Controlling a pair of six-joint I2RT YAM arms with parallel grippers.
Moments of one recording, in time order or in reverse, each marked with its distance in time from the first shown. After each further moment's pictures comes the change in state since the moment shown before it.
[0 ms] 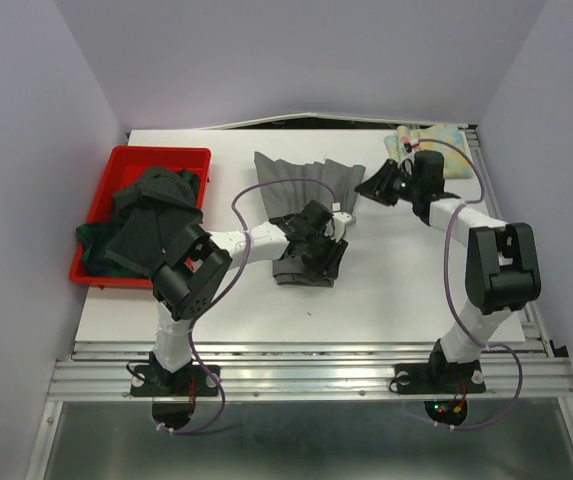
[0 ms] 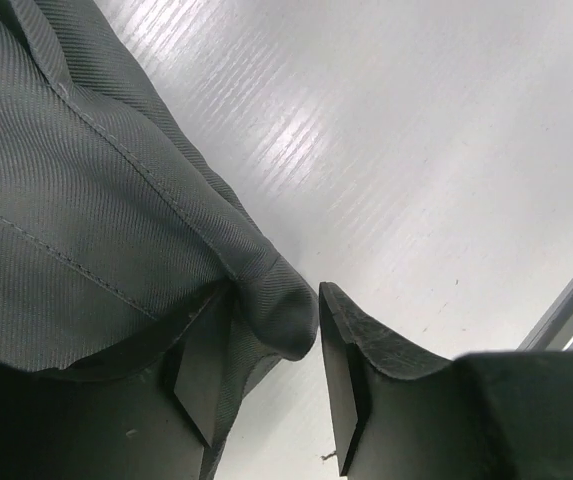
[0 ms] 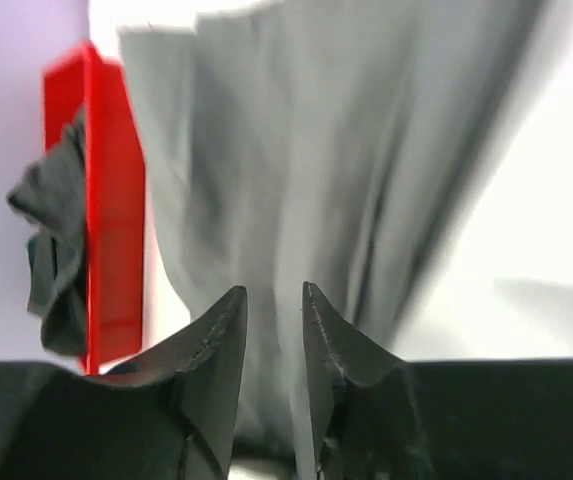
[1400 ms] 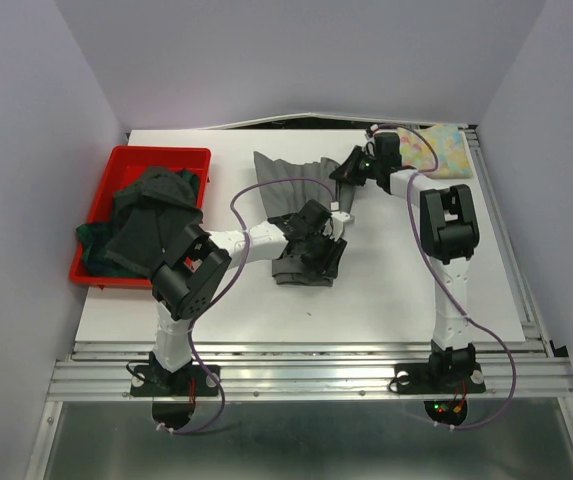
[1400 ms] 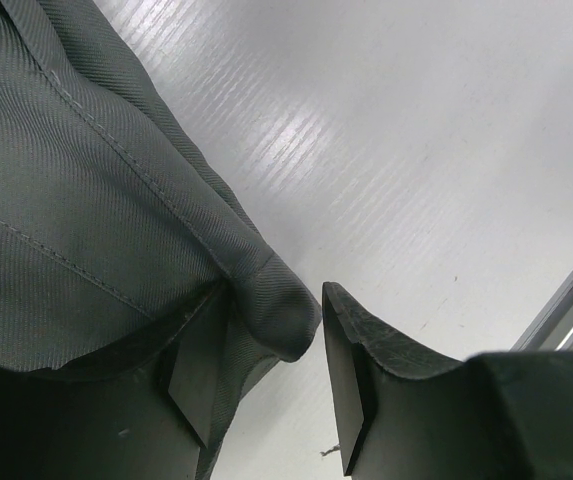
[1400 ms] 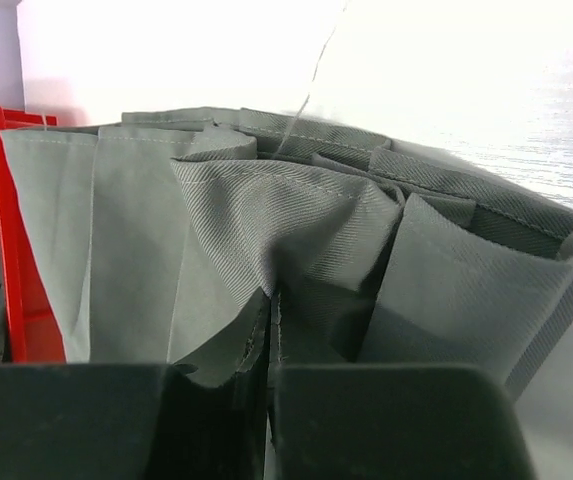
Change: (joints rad) left arm 0.006 -0.008 -0.013 0.006 0.011 -0.008; right arm 0.073 0.631 0.710 -0.096 0.037 -0.040
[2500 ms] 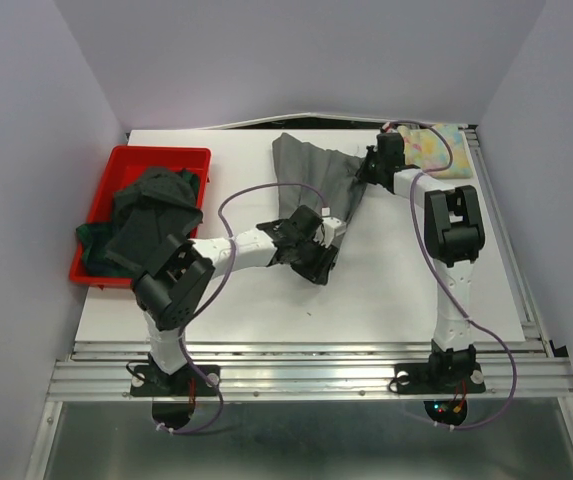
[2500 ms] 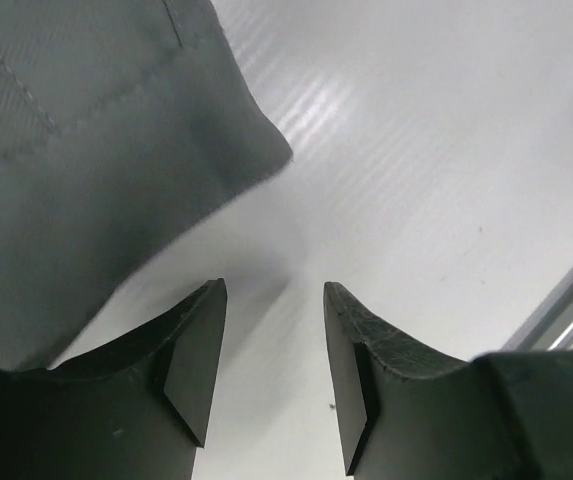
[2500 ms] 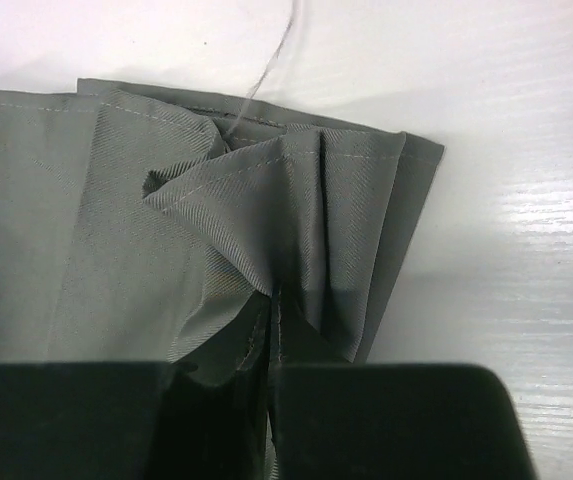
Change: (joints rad) left arm -0.003 -0.081 -0.092 -0.024 -0.034 0.001; right arm -0.003 -0.067 -0.047 -0.079 0.515 -0.210
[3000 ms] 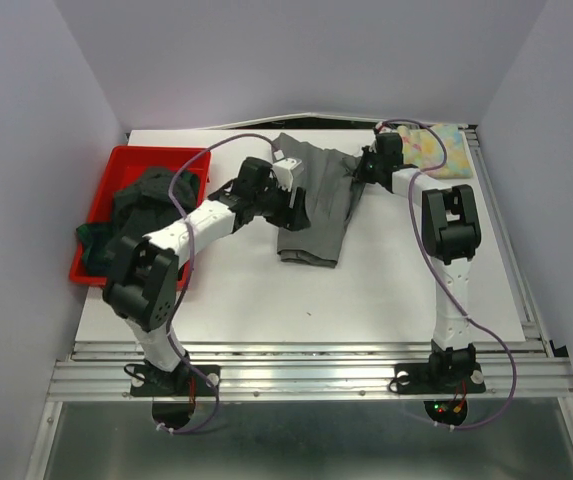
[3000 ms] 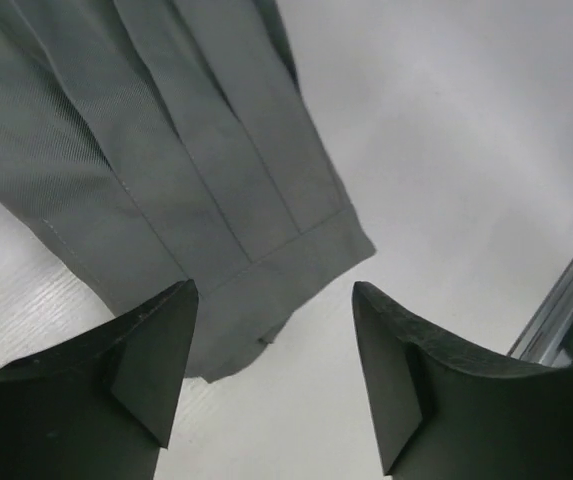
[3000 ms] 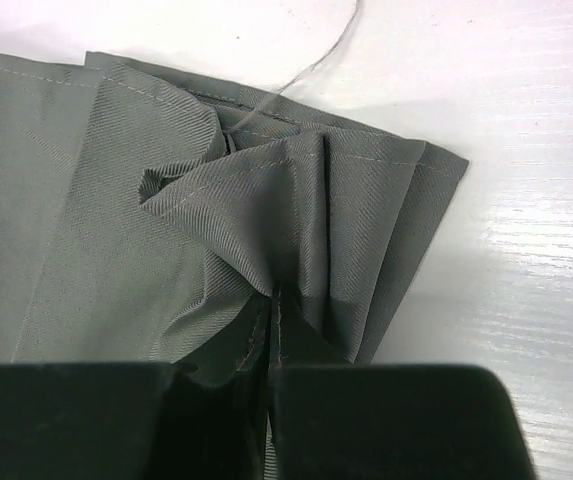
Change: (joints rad) left arm 0.277 -0.210 0.066 0.063 0.122 0.021; right arm 0.000 0.048 0.048 0.001 -0.063 -0.110
